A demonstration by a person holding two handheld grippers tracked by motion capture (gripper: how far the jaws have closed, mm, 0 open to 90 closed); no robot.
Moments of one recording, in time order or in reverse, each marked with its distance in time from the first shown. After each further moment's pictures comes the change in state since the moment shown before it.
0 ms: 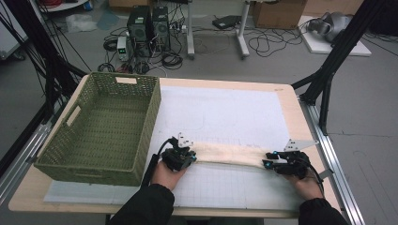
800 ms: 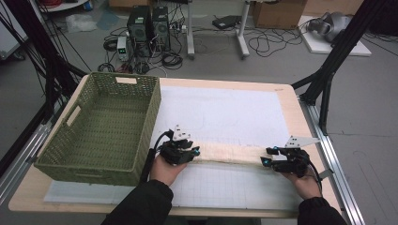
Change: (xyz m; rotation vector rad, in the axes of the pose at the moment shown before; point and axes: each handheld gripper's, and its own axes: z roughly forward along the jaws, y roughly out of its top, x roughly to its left) left arm 0.009 0.021 -0.017 -0.124 -0.047 -0.019; right arm 0.006 0.014 -0.005 -0.067 -0.001 0.044
